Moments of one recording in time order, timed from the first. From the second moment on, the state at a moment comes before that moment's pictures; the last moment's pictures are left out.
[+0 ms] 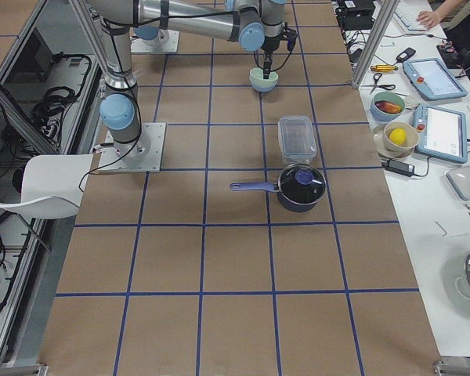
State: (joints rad) left arm -1.50 -1.54 -1.55 -1.48 1.59 0.10; right arm 1.62 -1.42 1.59 -1.71 -1.59 0.28
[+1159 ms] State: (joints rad) left arm -1.50 -1.54 -1.56 -1.47 1.59 0.10; right arm 1.57 -1.59 1.59 -1.58 -1.58 0.19
